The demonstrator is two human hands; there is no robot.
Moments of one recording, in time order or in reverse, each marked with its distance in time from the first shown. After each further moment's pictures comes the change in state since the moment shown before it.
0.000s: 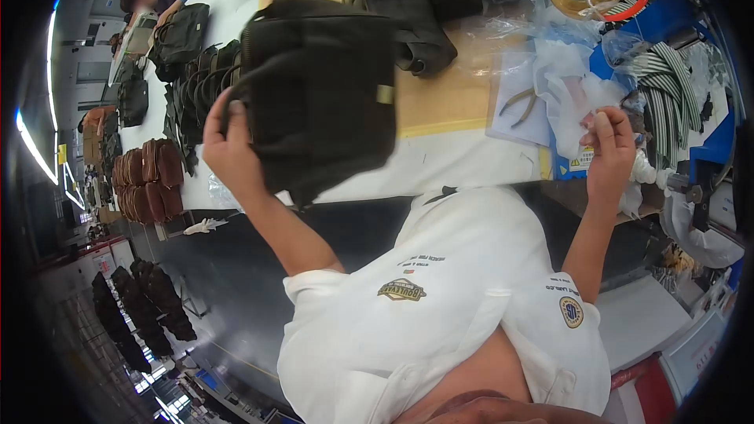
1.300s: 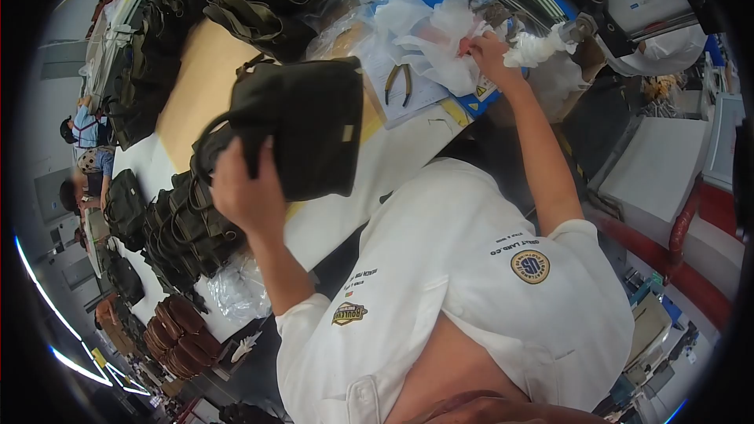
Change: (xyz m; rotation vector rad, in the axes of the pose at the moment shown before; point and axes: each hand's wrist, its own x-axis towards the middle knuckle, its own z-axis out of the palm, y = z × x) left_hand -0.066 0.023 0.132 0.492 -0.356 1.062; right_hand 0.048 0.126 -0.113 -1.232 0.092 -0.174
